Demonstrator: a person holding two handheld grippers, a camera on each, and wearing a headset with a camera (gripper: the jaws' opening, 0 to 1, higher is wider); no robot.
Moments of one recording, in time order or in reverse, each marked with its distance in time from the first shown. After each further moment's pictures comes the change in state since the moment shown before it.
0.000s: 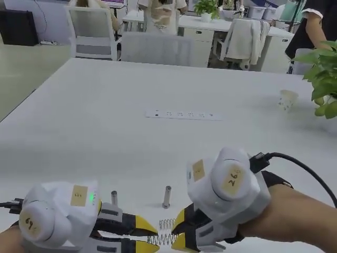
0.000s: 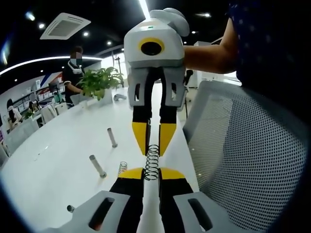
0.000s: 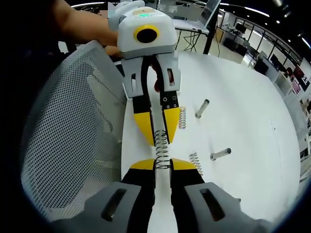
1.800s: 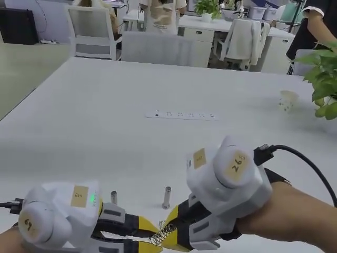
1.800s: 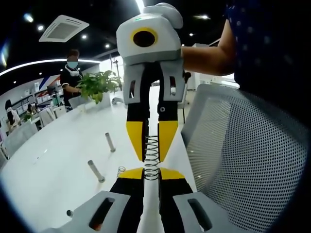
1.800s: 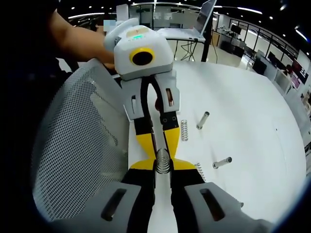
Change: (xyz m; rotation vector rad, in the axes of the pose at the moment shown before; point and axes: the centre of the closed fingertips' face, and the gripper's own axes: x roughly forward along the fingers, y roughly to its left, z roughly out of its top) left arm 0.003 -0.001 0.007 0.011 -0.025 -0.013; right arm -0.006 0.004 0.026 0.056 -0.075 0.025
